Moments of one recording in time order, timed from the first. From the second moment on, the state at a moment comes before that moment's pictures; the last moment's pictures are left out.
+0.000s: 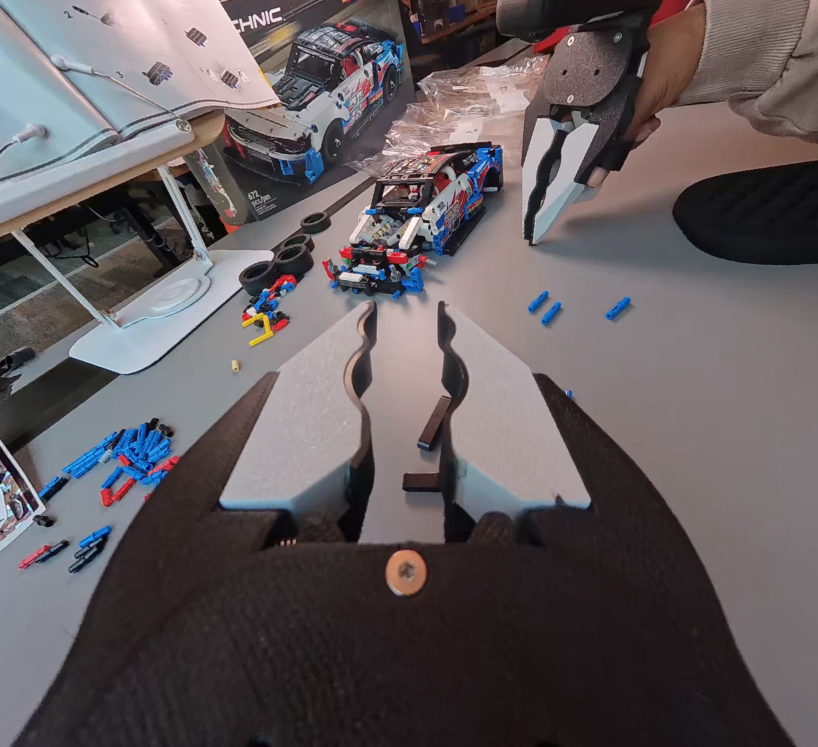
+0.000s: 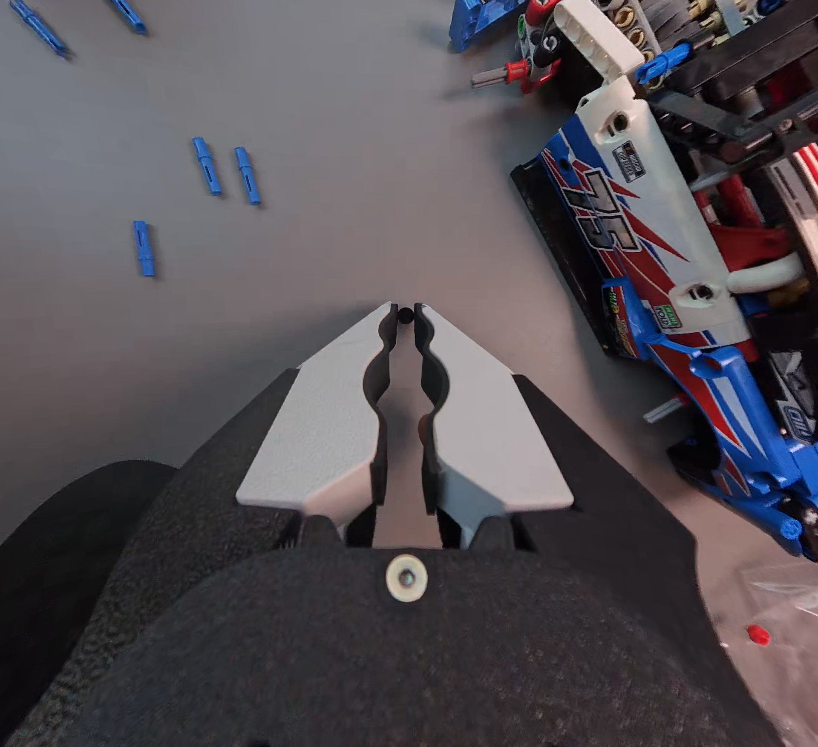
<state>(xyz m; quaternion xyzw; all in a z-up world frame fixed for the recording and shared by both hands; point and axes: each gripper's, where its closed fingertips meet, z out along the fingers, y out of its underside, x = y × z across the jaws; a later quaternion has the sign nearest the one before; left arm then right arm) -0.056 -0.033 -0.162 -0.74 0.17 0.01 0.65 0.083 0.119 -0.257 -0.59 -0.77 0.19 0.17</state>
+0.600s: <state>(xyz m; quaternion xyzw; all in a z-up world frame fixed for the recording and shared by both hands) -0.061 -0.032 -0.164 -0.75 0.15 -0.01 0.65 0.000 0.127 -0.141 -0.54 -0.74 0.28 0.28</state>
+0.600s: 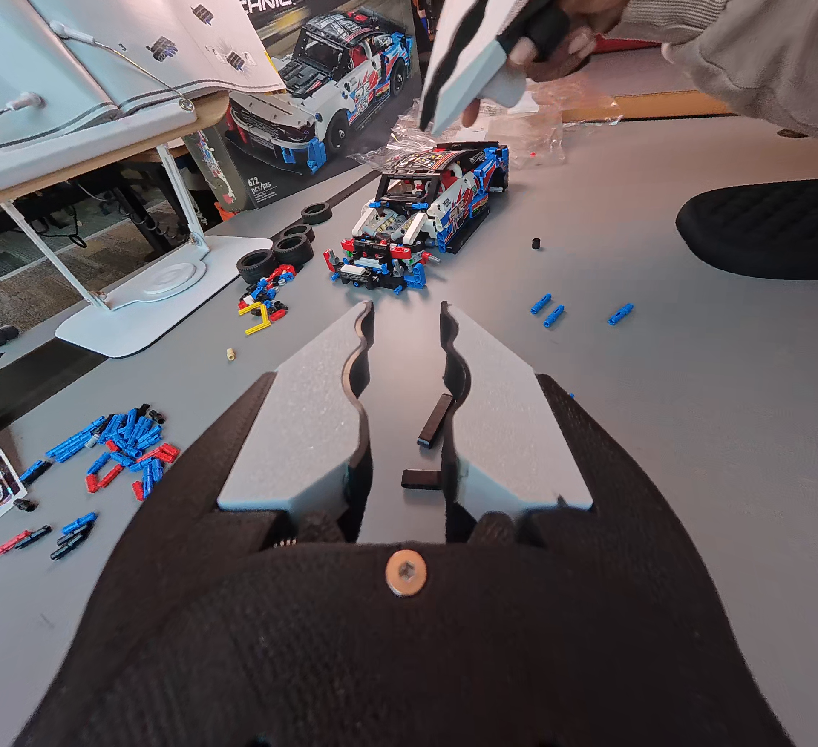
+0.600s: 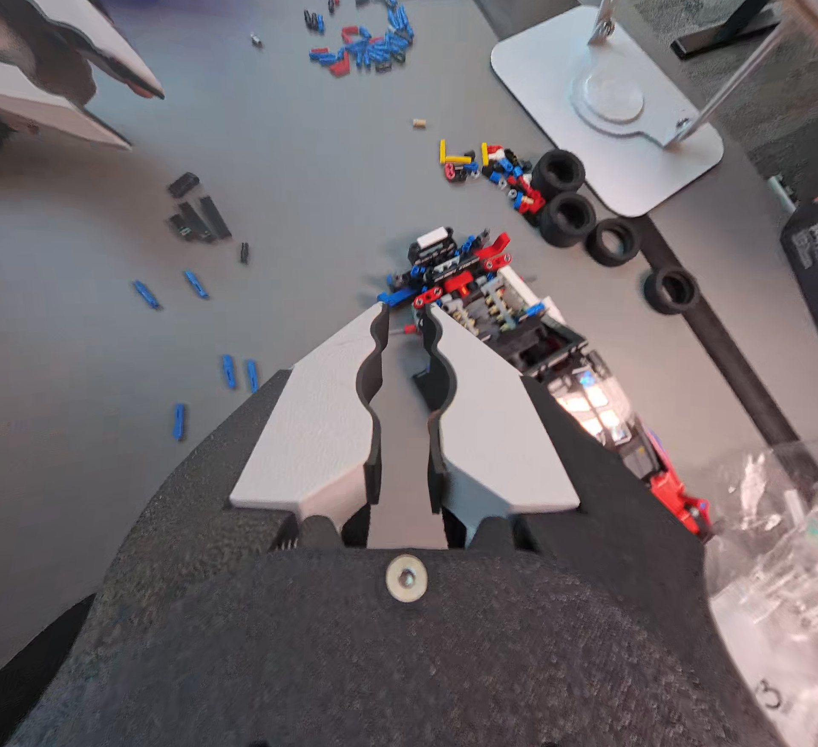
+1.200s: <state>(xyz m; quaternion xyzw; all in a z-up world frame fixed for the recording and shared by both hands) -0.078 -0.030 -0.168 -0.76 0.12 -0.02 0.63 -0.197 0.147 -0.252 -0.50 -0.84 0.17 0.14</state>
